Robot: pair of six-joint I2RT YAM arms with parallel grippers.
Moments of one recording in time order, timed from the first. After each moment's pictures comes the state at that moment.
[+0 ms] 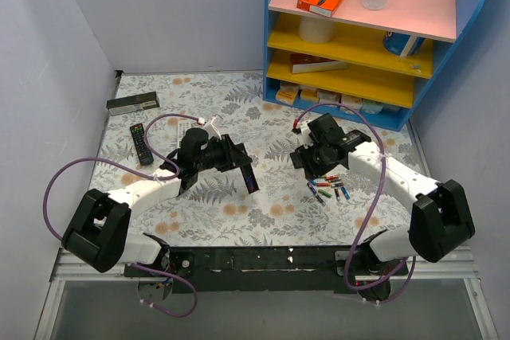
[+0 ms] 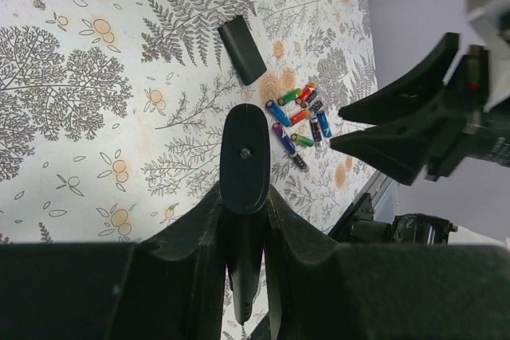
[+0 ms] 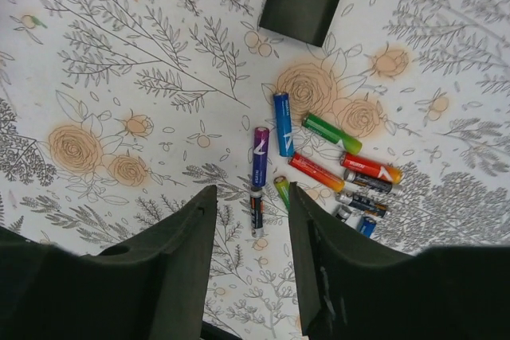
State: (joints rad) left arm -0.51 1.34 0.63 0.27 0.41 -0.82; right arm 0.58 1.36 1.01 -0.72 -0.08 -0.03
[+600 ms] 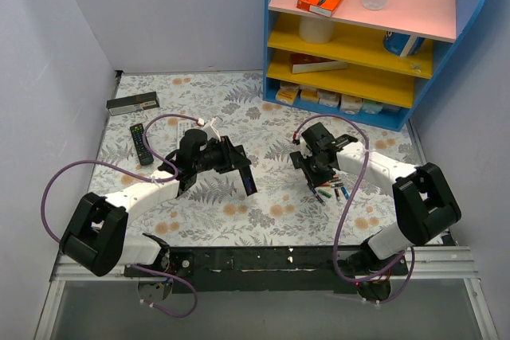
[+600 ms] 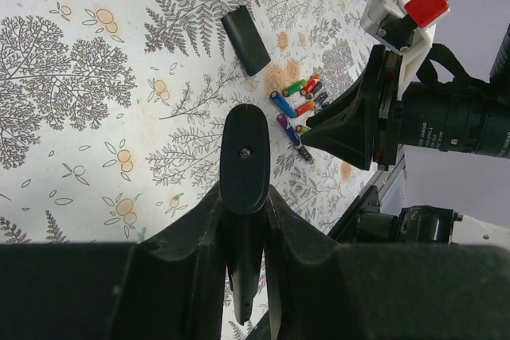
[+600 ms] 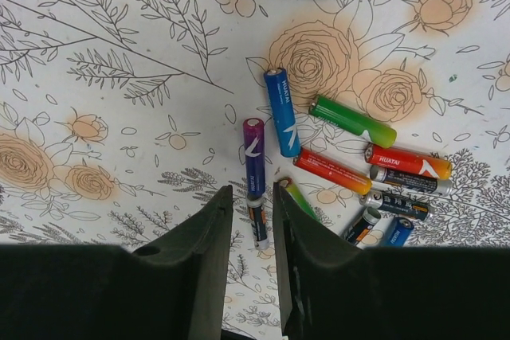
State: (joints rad) left arm -0.51 1.30 0.62 0.23 0.41 -0.80; right arm 0.57 1.50 0.93 -0.69 -0.04 0.06
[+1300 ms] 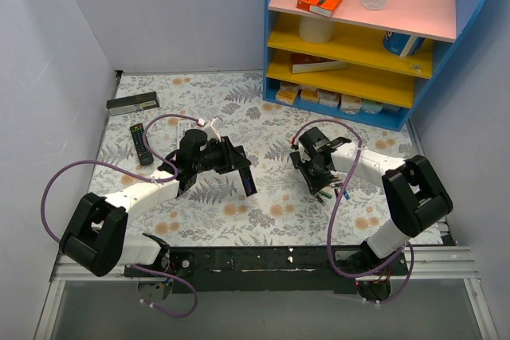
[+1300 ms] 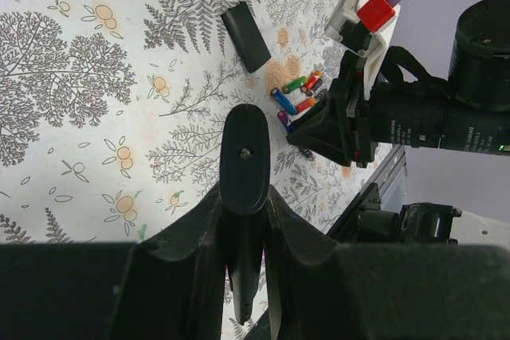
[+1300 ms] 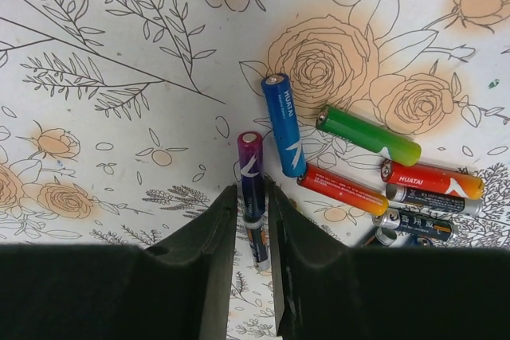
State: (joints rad) left arm -0.51 1.30 0.62 0.22 0.42 -0.78; right arm 0.58 1.58 0.90 -0.65 -0.04 0.07
